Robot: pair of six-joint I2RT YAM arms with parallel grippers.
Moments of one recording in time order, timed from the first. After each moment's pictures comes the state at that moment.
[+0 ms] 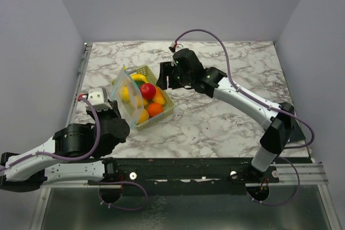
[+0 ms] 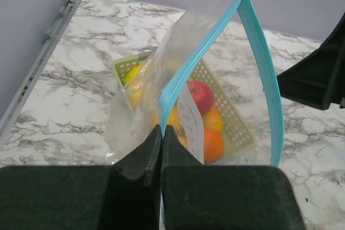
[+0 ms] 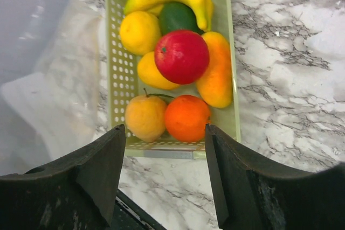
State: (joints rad) left arm -1.34 0.69 1.11 -1.13 -1.33 -0.87; right arm 0.86 1.70 1.65 -0.50 0.06 0.51
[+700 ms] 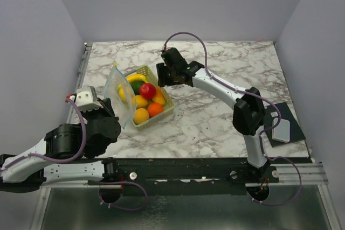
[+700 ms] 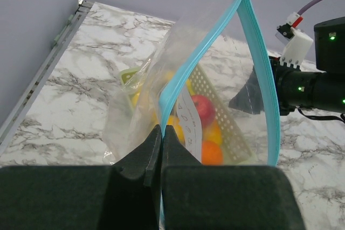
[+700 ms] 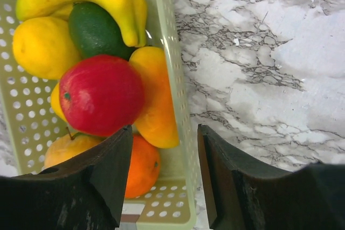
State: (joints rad) left arm -1.34 0.67 1.17 -1.17 -1.38 -0.89; right arm 0.78 2.06 1.86 -0.58 0.09 0.43
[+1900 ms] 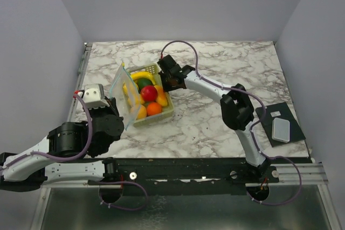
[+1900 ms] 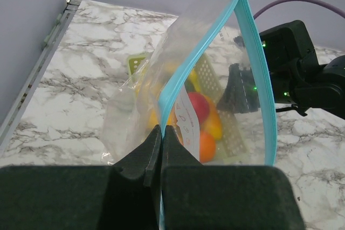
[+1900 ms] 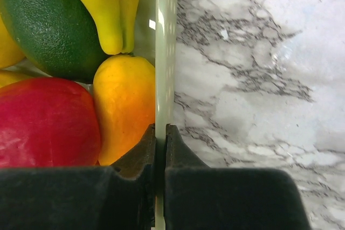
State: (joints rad) left arm -1.34 0.69 1.20 -1.12 -1.32 -0.79; right arm 0.76 2.28 1.97 -0.60 0.11 0.39
